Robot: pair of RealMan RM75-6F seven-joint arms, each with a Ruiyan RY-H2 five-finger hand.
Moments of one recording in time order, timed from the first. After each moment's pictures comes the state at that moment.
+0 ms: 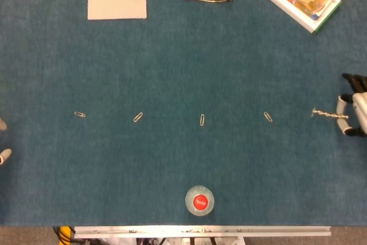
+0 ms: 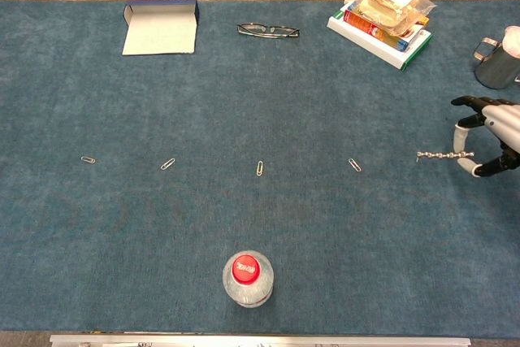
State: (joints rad) left arm -0.08 -1.21 0.04 -1.41 1.46 1.34 -0.03; right arm 0.33 -1.31 0.01 -1.62 -1.17 1.06 -0.30
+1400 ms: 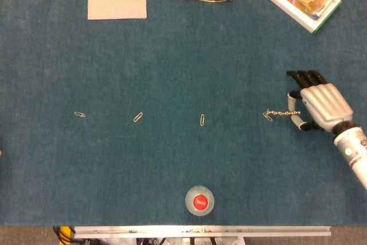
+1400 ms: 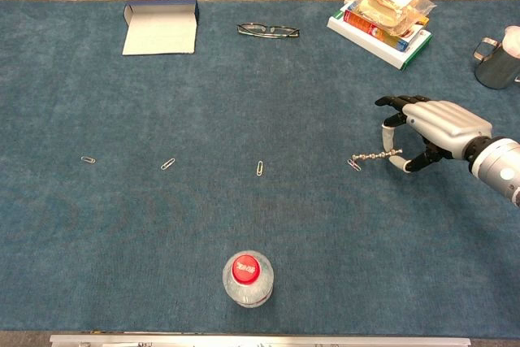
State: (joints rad) left arm -0.06 -1.20 0.04 -1.37 1.45 1.34 -0.08; right arm 0.46 -1.44 0.03 -1.59 -1.18 0.94 -0.32
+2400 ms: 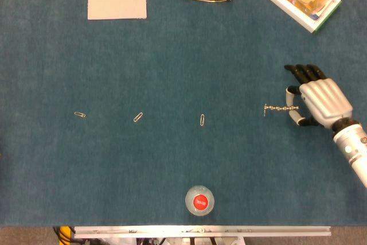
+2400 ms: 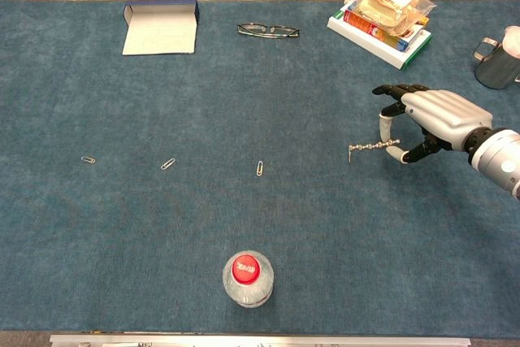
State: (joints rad) left arm -0.05 -1.20 0.04 -1.36 1.45 1.34 -0.09; right arm 0.48 -1.42 0.03 -1.61 -1.20 0.97 -0.31
